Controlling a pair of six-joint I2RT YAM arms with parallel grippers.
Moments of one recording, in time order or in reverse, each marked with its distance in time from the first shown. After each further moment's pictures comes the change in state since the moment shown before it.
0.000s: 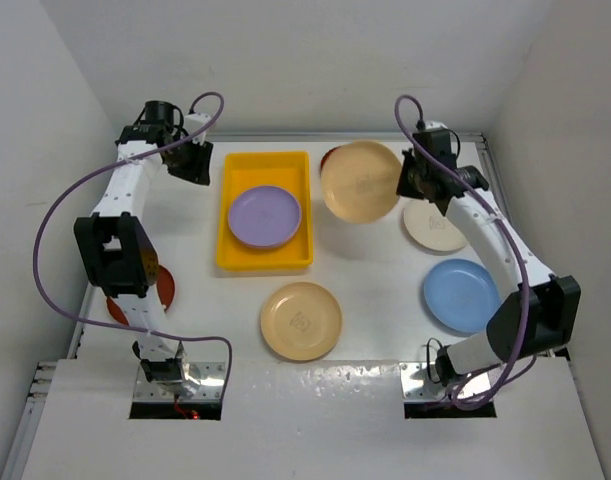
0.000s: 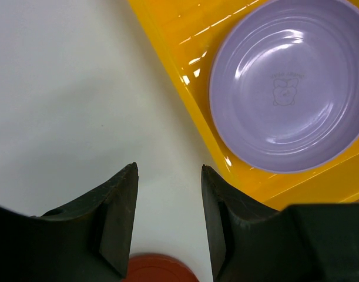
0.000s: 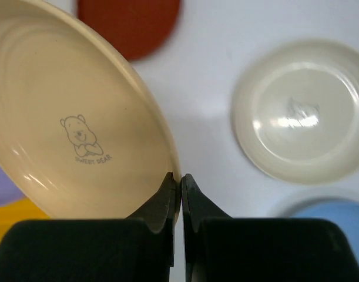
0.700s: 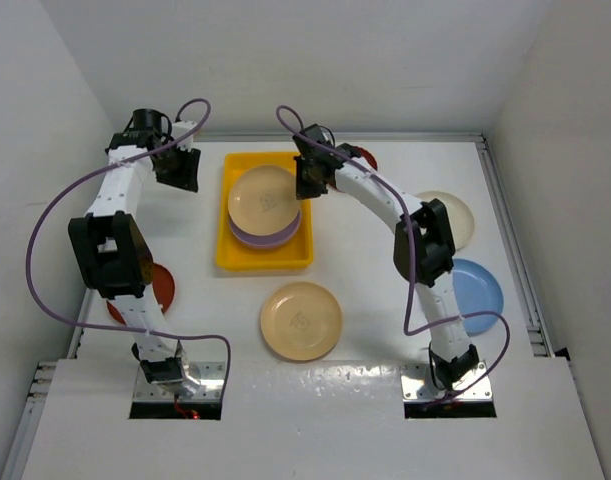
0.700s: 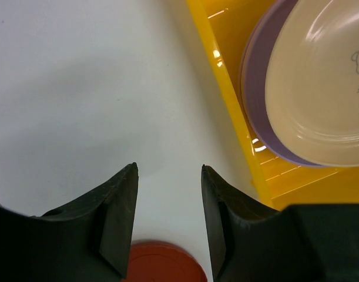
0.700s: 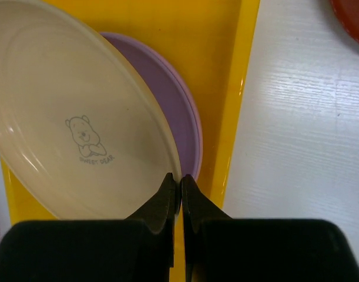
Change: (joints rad) left arm 0.069 -0.007 -0.065 0.018 -0.025 -0.008; right arm 0.353 0.786 0.740 -0.085 -0.105 0.181
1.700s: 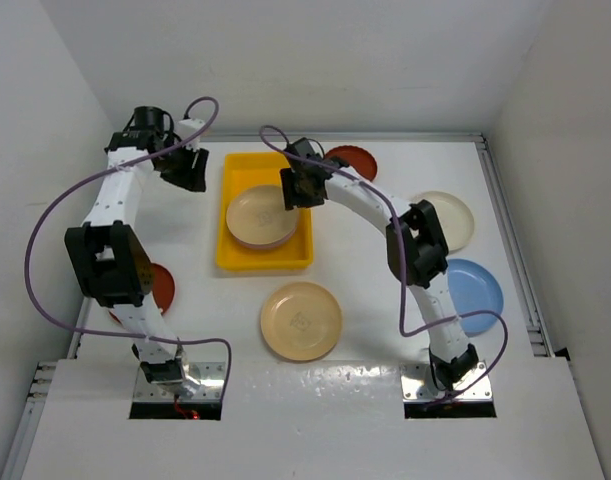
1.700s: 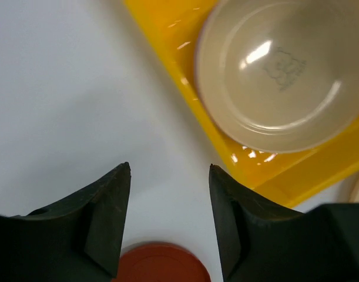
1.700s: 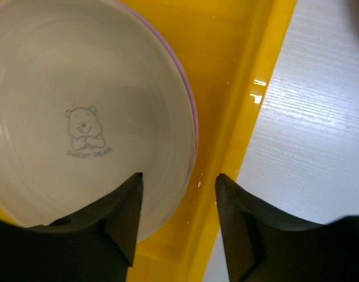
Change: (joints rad) left arm -0.019 -0.057 -0.019 -0.010 0.060 0.057; right arm 0.049 0.047 -0.060 0.064 0.039 -0.125
